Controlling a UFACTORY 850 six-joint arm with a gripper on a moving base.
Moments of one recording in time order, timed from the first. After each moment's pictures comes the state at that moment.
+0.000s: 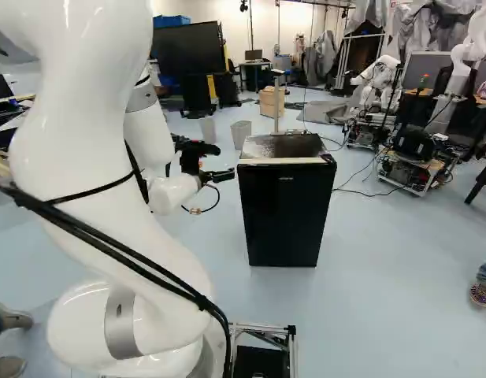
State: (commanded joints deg) arm 17.0 -13.0 -24.7 25.9 65.2 0.0
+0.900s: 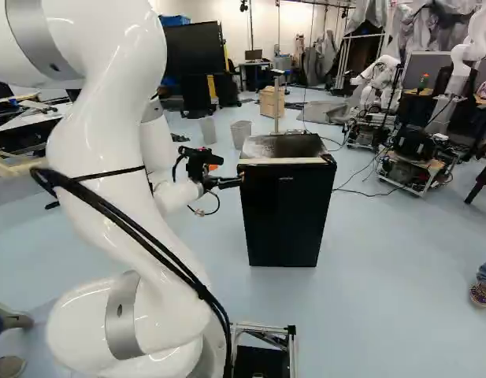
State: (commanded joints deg) arm 19.0 -23.7 -29.7 43.1 74.3 0.0
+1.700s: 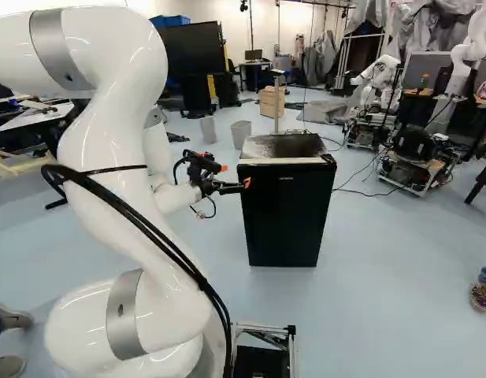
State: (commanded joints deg) arm 21.9 -28.6 -33.5 57.1 78.3 0.0
